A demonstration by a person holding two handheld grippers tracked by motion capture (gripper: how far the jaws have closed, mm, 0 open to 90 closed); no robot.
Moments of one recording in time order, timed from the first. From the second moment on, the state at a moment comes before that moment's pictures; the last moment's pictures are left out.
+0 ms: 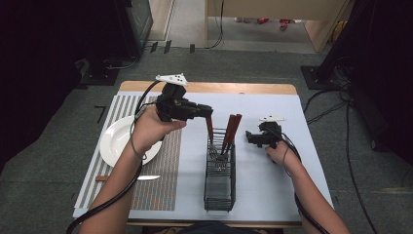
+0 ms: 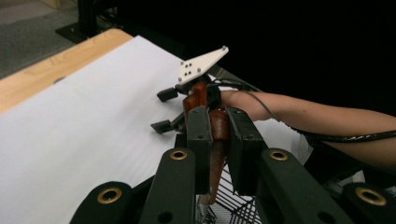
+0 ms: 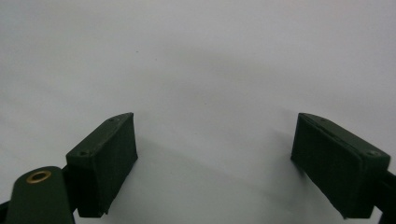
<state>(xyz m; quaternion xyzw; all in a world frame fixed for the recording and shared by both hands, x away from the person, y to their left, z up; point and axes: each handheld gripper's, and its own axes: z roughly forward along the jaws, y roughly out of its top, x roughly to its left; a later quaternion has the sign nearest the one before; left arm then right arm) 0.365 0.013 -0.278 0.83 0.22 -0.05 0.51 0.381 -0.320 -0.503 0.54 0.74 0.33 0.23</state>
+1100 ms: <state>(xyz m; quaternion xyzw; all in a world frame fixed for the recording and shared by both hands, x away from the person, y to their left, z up) 0.386 0.036 -0.203 0.84 0.22 0.04 0.49 0.381 -0.320 -0.503 0.54 0.74 0.33 0.23</state>
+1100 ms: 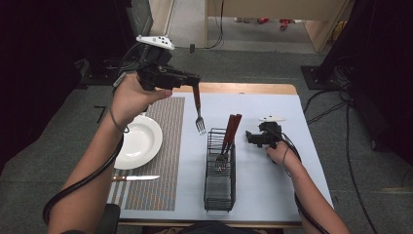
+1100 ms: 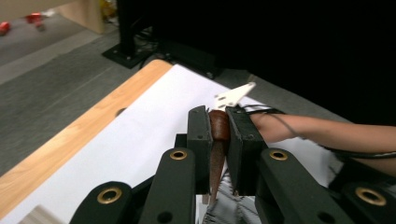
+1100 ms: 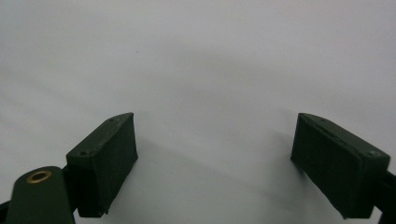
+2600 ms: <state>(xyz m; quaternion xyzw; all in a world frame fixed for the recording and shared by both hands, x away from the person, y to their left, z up) 0.461 0.122 -0.319 0.78 0.40 0.14 0.46 0.381 -0.320 -0.503 0.54 0.74 0.33 0.23</state>
